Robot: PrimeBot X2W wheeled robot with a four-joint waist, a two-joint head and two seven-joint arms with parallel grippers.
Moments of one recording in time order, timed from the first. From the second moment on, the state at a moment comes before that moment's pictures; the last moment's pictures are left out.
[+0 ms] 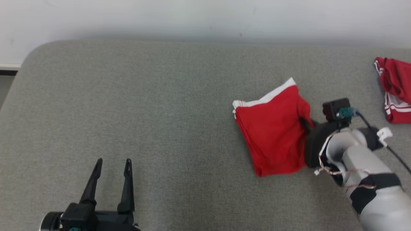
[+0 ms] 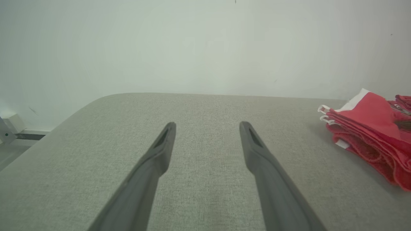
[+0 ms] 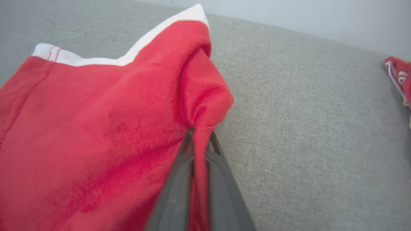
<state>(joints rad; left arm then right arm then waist) -0.05 0.05 -0.04 0.10 -0.13 -0.09 -0.26 -0.69 -0.26 0.38 0.85 0.38 0.13 0.15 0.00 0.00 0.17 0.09</state>
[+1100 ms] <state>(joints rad) -0.15 0.11 0.00 -0.27 -0.02 -0.07 -0.26 -1.23 -0.80 0.70 0.78 0.62 0.13 0.19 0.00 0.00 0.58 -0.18</state>
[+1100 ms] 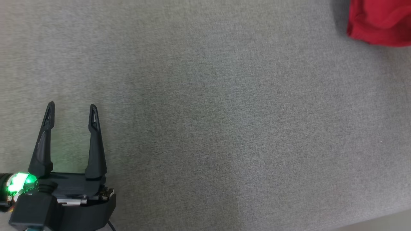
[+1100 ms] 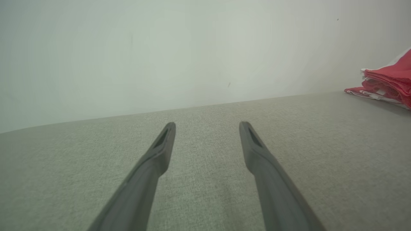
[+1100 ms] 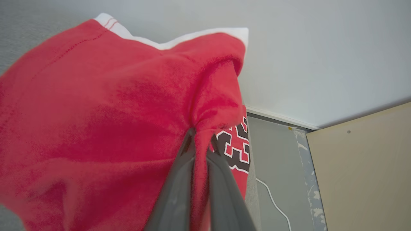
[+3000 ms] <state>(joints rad) -0.03 0.09 0.03 -0.17 -0.11 -0.03 -0.26 -1.18 -0.53 0.47 0.75 0.46 0.13 -0.26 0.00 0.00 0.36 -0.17</state>
